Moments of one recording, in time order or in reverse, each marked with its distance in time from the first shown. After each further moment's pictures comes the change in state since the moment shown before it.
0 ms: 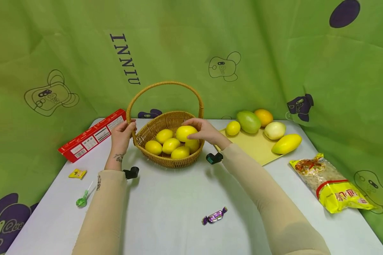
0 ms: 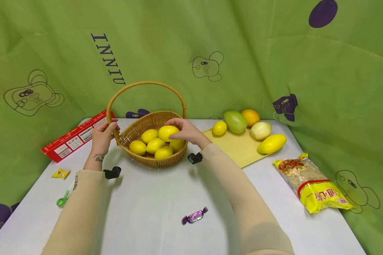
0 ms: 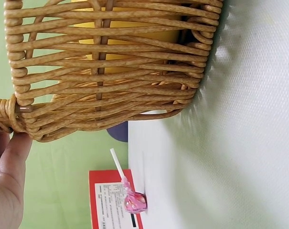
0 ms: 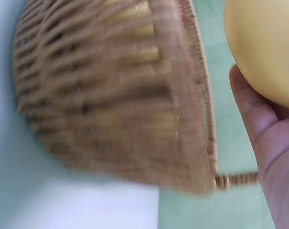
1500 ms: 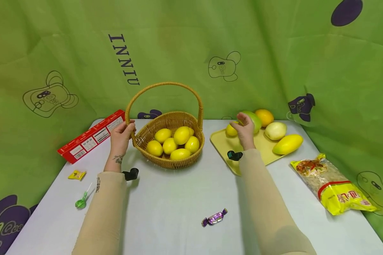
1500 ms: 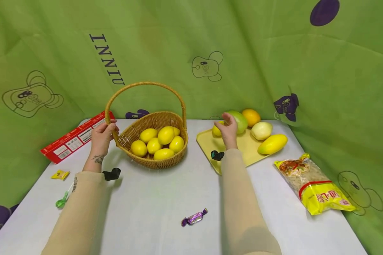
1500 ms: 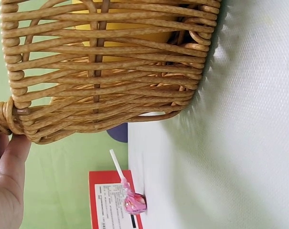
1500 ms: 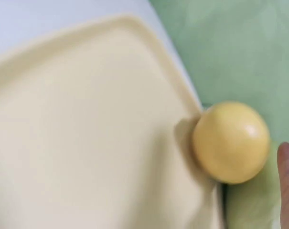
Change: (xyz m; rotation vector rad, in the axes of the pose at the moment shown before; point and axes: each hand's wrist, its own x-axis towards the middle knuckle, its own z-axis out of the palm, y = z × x) left_hand -0.001 -0.001 0.002 0.001 0.023 0.002; right_hand -0.052 0.065 -0.094 0.180 0.961 -0.063
